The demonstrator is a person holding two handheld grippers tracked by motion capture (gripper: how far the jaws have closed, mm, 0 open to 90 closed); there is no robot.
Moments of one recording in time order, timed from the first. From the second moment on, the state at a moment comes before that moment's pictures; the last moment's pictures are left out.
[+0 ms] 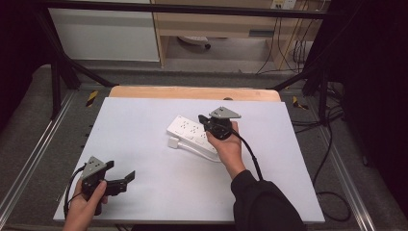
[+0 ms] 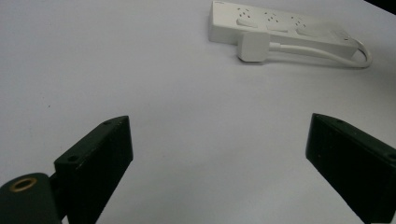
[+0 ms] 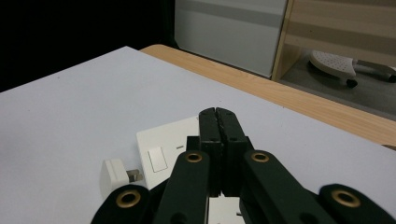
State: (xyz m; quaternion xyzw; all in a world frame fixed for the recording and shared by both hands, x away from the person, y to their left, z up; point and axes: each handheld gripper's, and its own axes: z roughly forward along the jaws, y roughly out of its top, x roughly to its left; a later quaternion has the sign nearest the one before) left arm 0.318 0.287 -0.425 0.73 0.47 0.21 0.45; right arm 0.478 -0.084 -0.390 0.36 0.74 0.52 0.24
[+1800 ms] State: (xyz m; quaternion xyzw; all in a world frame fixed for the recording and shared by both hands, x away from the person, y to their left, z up) left arm 0.318 0.285 -0.425 0.73 0.46 0.21 0.45; right arm 0.487 -0.062 -0.424 0.38 0.76 0.48 0.21
